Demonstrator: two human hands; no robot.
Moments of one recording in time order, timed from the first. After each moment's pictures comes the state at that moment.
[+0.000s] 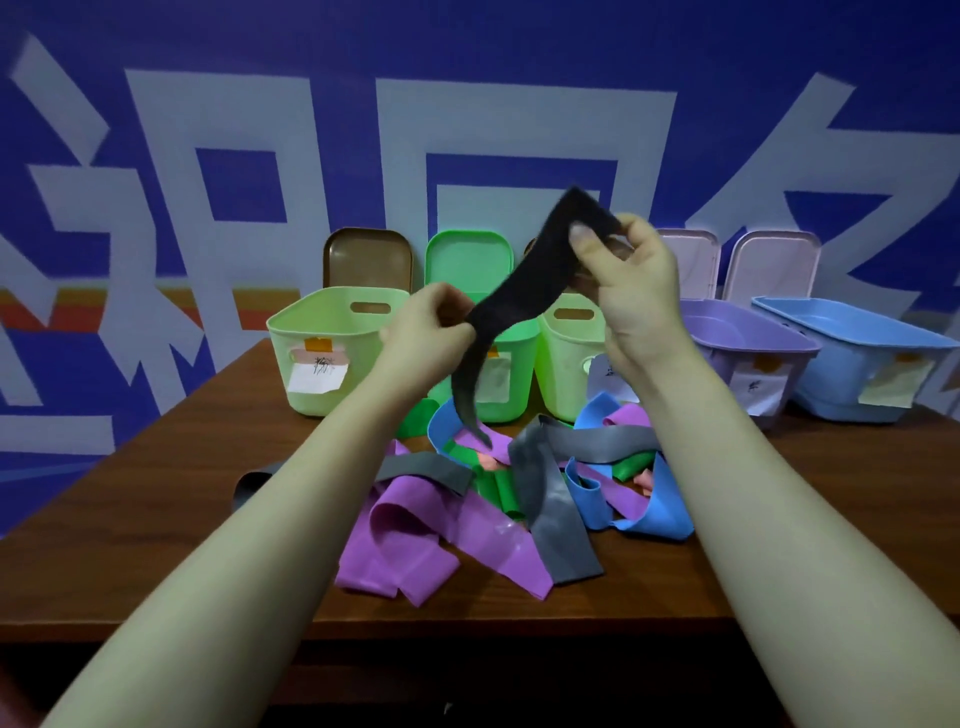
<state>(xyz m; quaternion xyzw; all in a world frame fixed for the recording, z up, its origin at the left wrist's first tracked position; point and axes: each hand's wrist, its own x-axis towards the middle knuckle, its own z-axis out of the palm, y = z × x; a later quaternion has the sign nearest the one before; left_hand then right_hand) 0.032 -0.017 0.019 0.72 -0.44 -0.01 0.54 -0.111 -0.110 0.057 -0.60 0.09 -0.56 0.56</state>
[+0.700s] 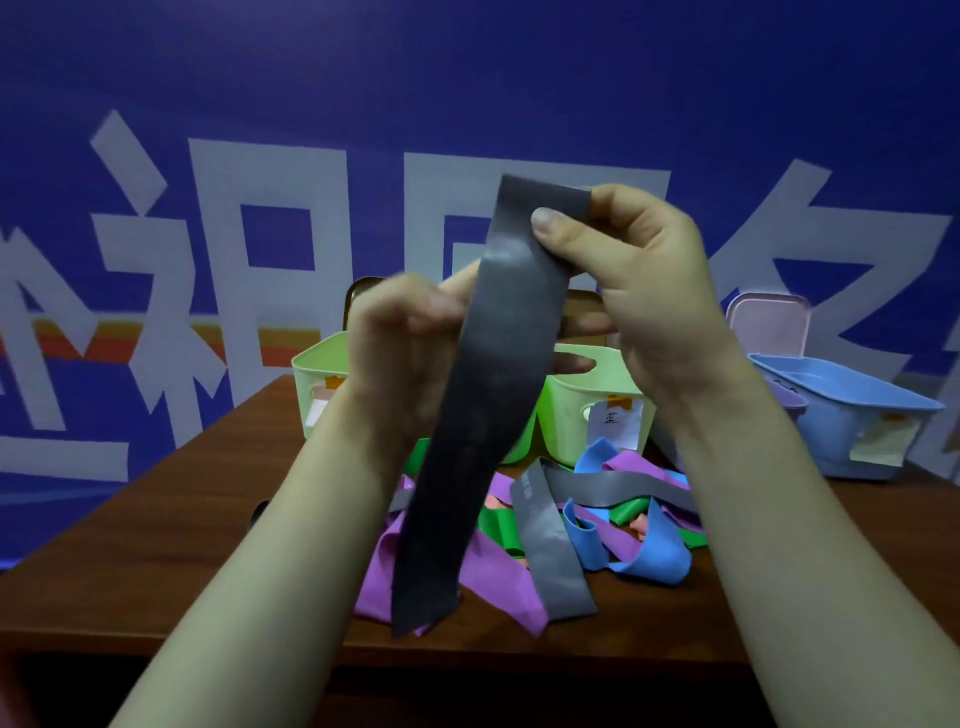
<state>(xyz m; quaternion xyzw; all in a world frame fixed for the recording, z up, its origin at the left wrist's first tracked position) -0.028 0.065 0.080 0.19 -0.60 -0.47 0.62 -0.155 -0.018 0.121 -0.70 0.02 -0.50 0.51</state>
